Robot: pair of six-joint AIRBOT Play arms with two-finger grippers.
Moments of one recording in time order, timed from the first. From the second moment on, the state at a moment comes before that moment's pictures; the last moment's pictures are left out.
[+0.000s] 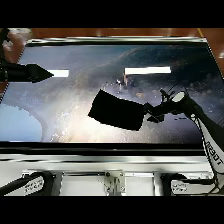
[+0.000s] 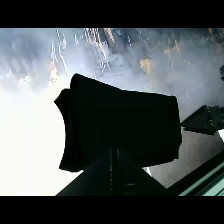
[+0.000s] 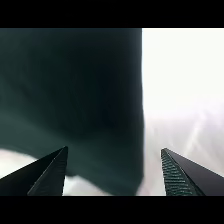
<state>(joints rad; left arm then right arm) 0.15 -1.23 1.43 0.70 -1.28 -1.14 0.00 -1.53 0.98 -0.90 1.01 1.53</state>
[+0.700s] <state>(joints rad) 0.04 -1.23 1.43 0.70 -1.27 -1.14 -0.08 -1.61 1.28 -0.51 0.99 1.17</state>
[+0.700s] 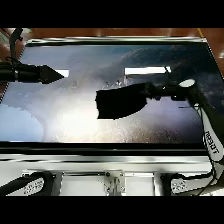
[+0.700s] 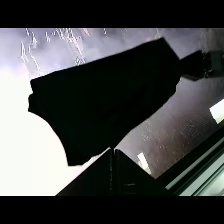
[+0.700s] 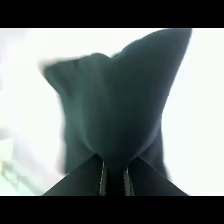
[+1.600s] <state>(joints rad) -0.17 -1.23 1.43 0.70 -1.39 -1.28 -0.98 -1.57 1.49 -1.15 1.42 1.46</state>
